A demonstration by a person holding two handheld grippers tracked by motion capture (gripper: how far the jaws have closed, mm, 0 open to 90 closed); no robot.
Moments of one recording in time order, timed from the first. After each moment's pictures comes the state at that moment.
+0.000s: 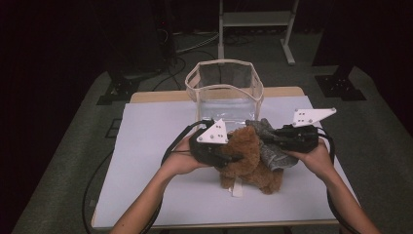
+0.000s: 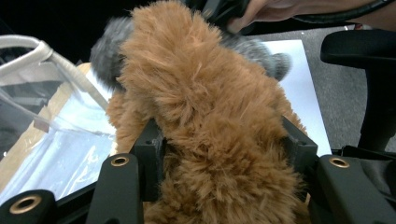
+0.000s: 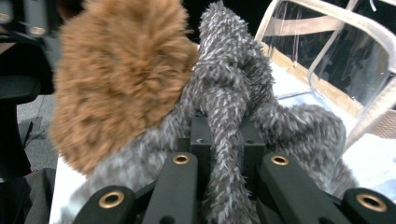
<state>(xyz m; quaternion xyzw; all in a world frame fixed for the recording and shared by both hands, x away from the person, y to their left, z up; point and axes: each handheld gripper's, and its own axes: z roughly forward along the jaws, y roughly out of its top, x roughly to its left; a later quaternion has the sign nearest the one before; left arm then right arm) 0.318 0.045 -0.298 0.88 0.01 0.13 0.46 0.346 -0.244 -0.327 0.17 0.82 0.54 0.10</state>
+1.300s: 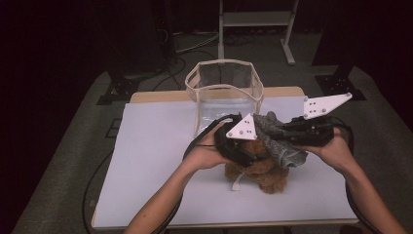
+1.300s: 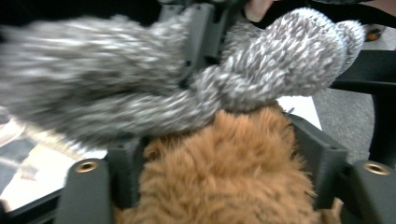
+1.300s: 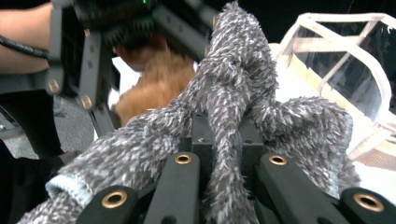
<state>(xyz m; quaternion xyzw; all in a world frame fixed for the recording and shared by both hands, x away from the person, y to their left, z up) 0.322 -0.003 -0.285 0.87 -0.01 0.13 0.48 0.328 -0.251 -0.271 0.13 0.85 0.50 0.09</state>
